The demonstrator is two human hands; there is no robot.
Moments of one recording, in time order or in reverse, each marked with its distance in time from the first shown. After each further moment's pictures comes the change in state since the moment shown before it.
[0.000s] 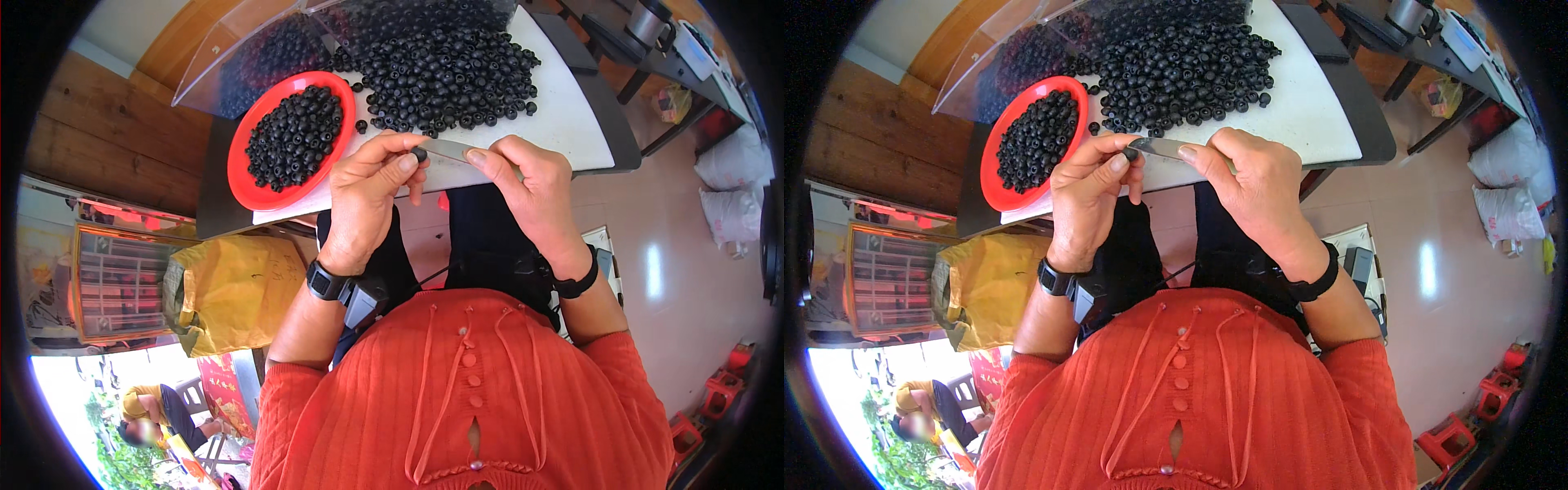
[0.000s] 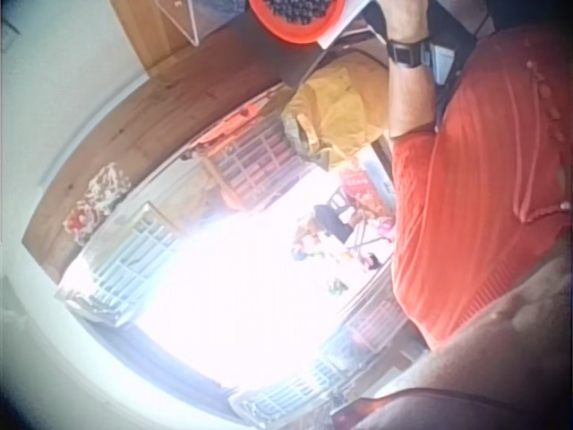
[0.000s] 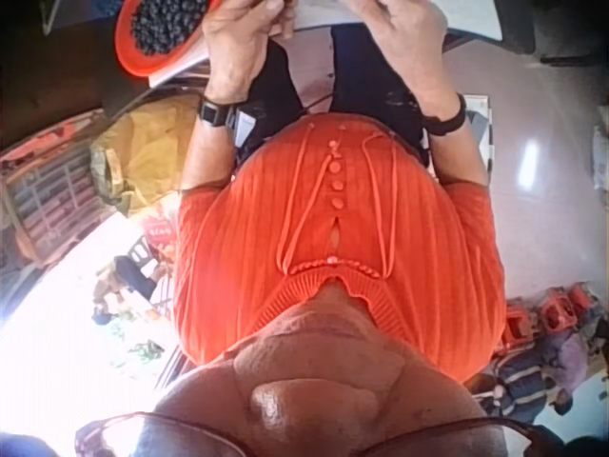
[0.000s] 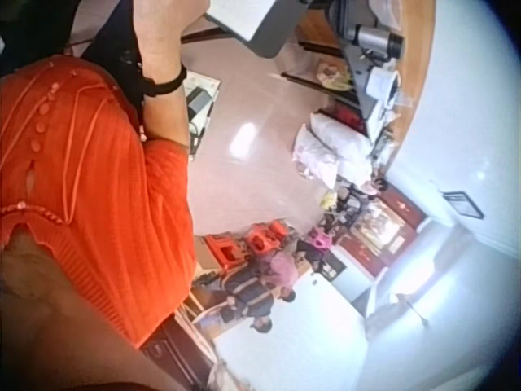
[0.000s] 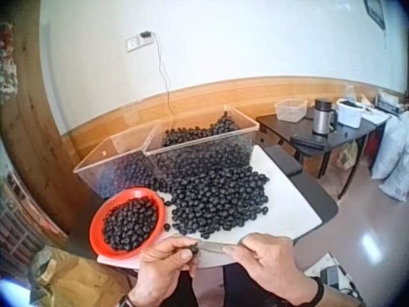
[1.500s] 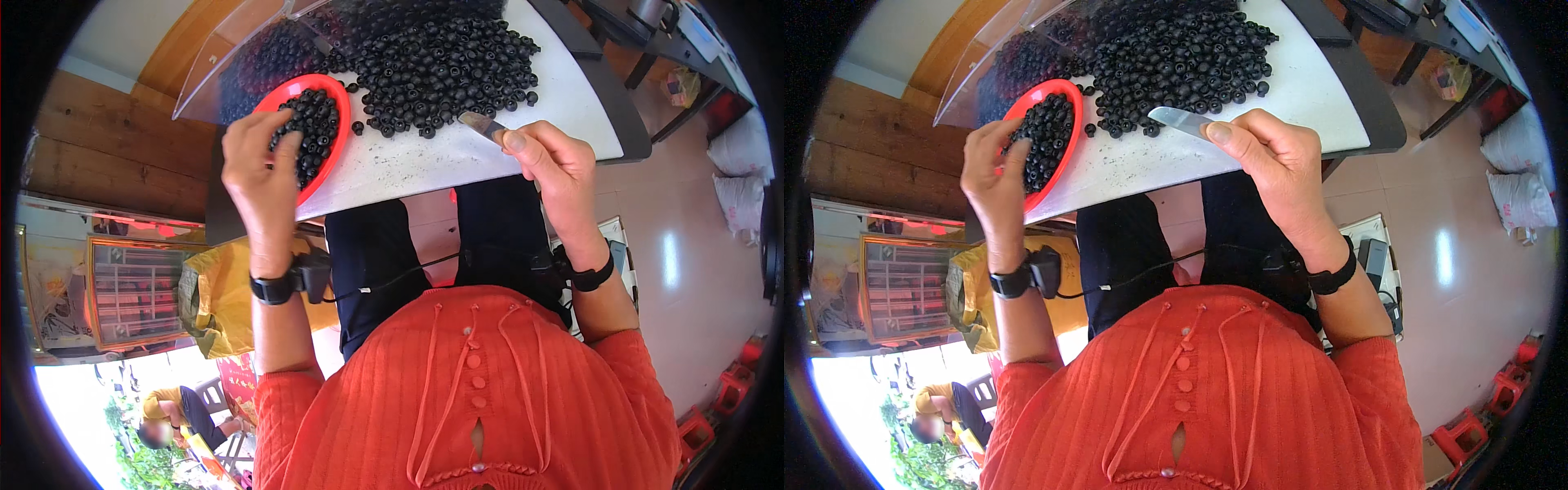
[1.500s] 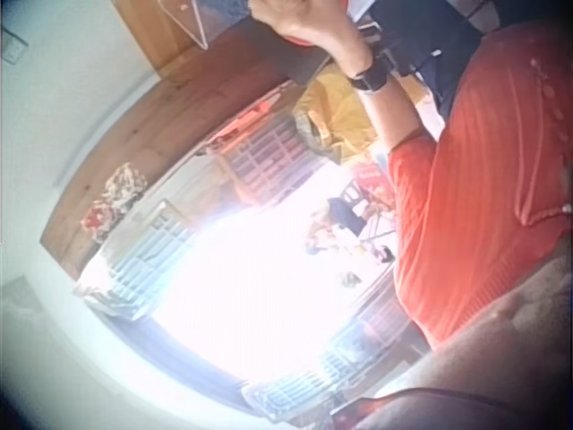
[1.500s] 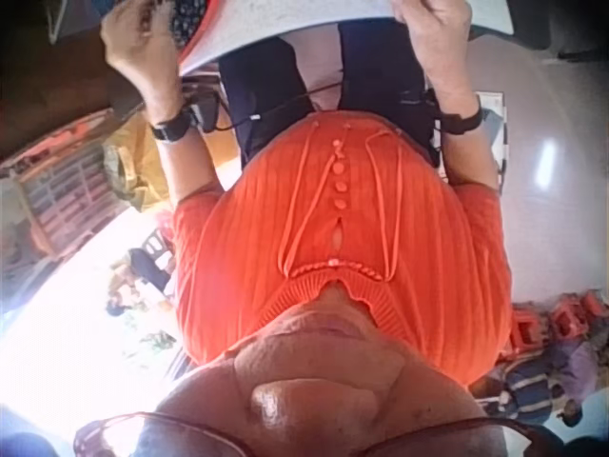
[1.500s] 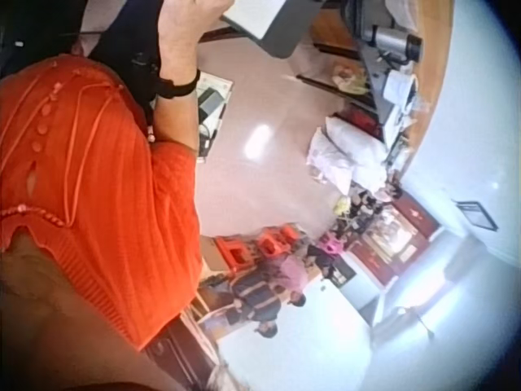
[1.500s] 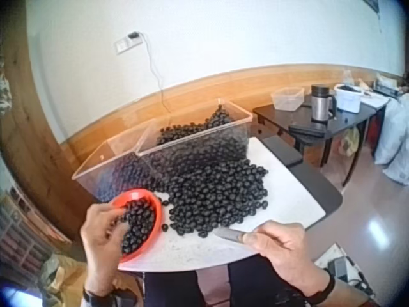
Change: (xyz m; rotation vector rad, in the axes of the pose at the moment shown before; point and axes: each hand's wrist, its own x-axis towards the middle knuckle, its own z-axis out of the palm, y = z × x) left_hand 0.016 0.079 -0.049 1.477 0.335 0.667; right_hand -0.003 0.018 -0.015 0.459 0.028 0.177
